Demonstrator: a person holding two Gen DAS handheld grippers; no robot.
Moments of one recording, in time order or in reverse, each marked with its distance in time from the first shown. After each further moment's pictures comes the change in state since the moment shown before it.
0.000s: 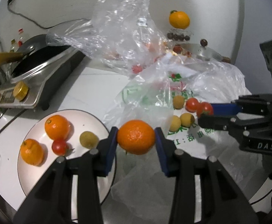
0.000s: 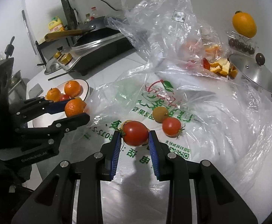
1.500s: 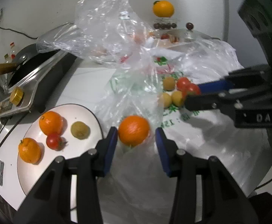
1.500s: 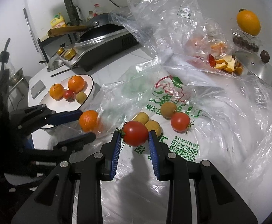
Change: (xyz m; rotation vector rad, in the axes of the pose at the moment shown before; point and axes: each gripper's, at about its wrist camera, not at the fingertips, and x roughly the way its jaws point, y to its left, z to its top) left arm 0.003 -0.023 -0.021 0.141 0.020 0.012; right arm 0.006 0.007 -0.007 -0.002 0.018 0.020
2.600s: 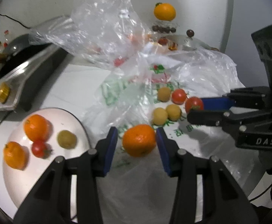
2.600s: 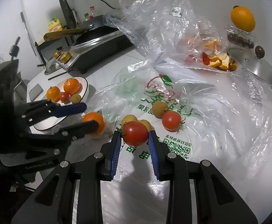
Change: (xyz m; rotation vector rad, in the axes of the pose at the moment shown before) left arm 0.019 0.004 0.017 -0.082 0.024 -0.109; right arm -0.004 -0.011 -0.003 0.027 -0.011 -0.009
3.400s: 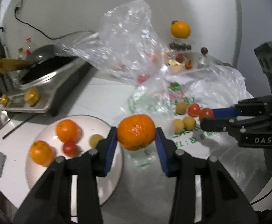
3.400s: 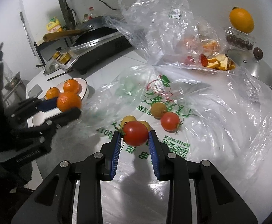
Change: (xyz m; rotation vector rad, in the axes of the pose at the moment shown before) left arm -0.044 0.016 -0.008 -0.034 -0.144 0.151; right arm -0.002 0.003 0.001 -0.006 -0.002 -0.009
